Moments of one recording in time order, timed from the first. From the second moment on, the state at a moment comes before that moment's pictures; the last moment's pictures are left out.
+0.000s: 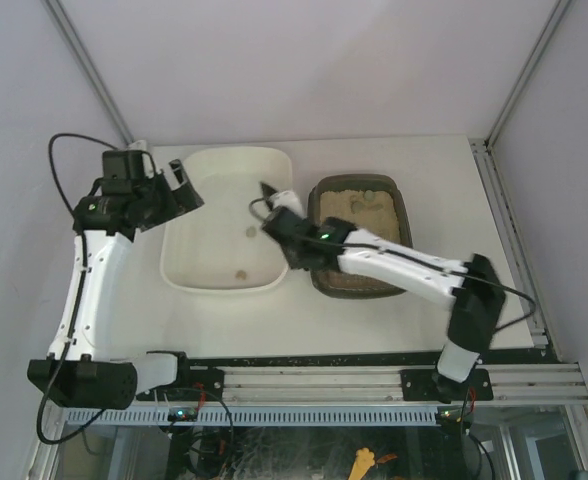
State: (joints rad) left arm 0.04 1.20 1.41 -0.96 0.08 -0.42; right arm 1.07 1.83 1.59 -0.80 0.47 0.41
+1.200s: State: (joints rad) left arm -0.60 1.75 1.68 -0.78 0.20 -1.14; right arm 0.31 1.59 1.28 -1.21 -0.62 0.67
